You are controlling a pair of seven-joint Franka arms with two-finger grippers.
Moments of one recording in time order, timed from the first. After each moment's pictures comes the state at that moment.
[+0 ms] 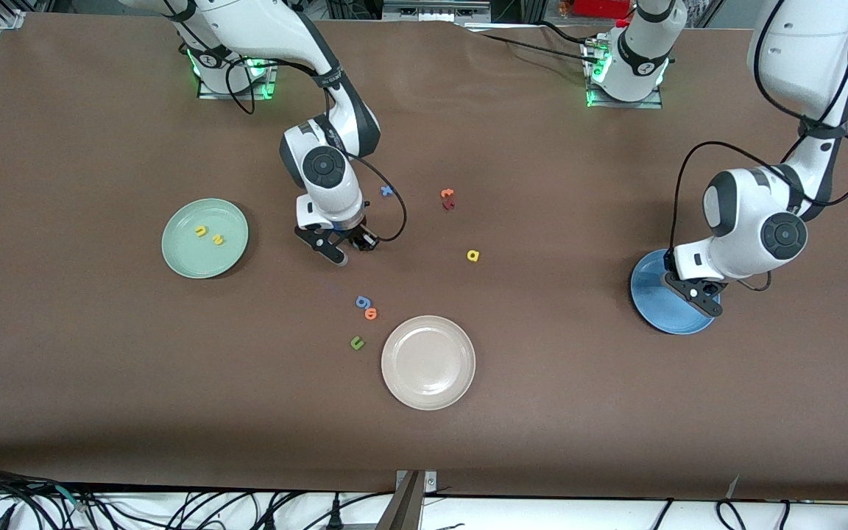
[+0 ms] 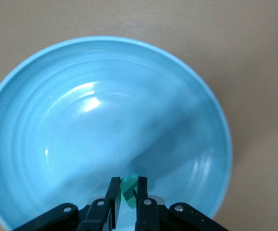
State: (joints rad) left arm -0.11 0.50 0.18 -2.06 -0.10 2.46 0.77; right arm 0.85 0.57 -0.20 -1.99 0.18 2.55 1.15
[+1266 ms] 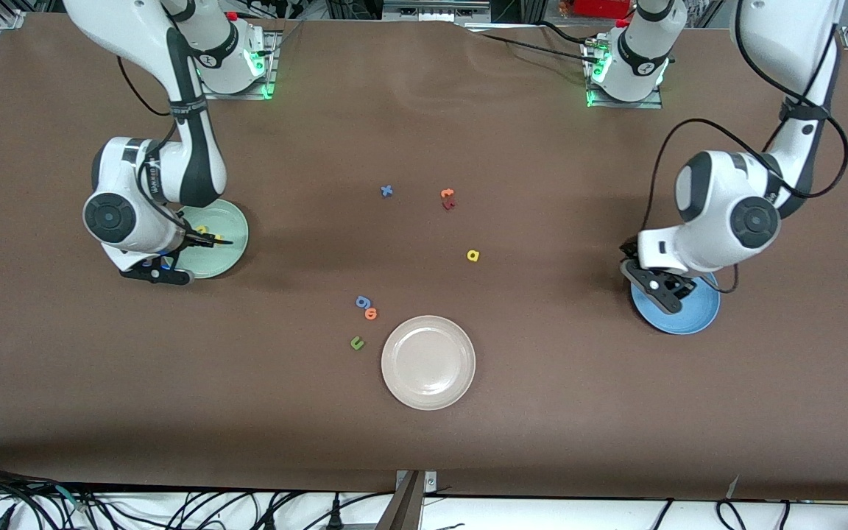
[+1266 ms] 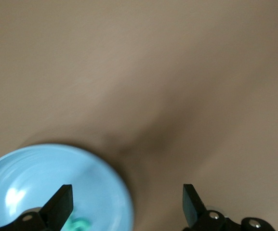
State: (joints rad) left arm -0.24 0.35 0.07 -2.01 -0.10 2.27 0.68; right arm 0.81 0.45 -0.75 -2.11 0.18 2.17 0.06
